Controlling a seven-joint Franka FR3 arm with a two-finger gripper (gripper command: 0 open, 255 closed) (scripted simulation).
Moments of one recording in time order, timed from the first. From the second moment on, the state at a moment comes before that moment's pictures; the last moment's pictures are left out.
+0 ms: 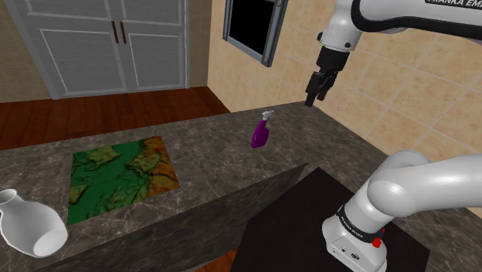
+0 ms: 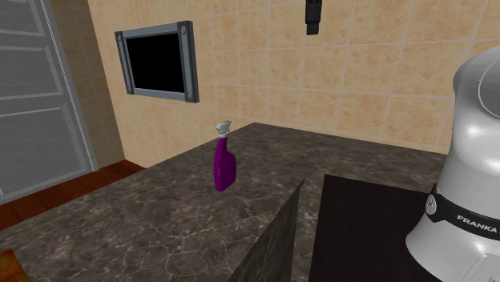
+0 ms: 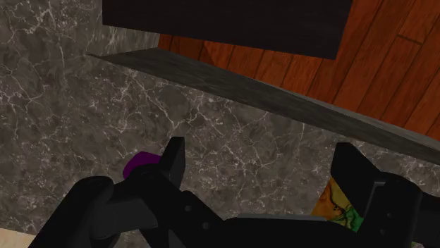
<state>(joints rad) 0.00 -0.77 0.02 -2.39 0.05 1.57 -0.11</state>
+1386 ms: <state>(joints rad) 0.18 -0.47 -0.64 -2.57 0.02 2.17 -1.15</state>
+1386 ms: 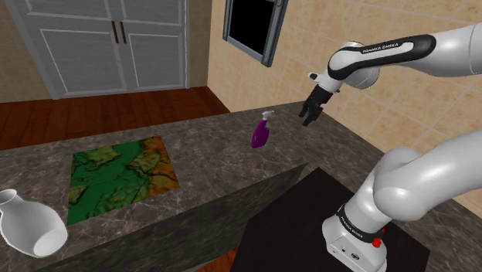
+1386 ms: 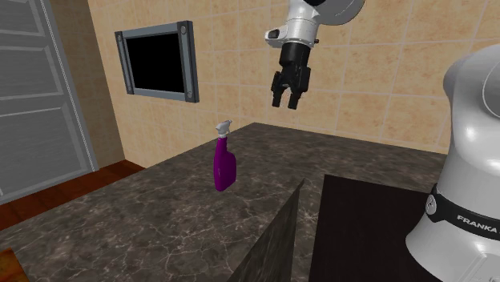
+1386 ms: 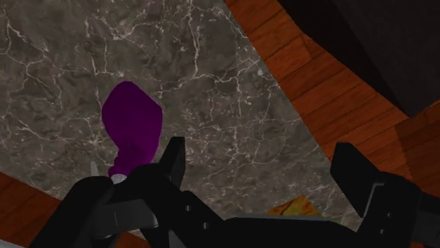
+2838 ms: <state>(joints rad) 0.11 0.68 -0.67 -1.82 1.00 1.91 -2.47</state>
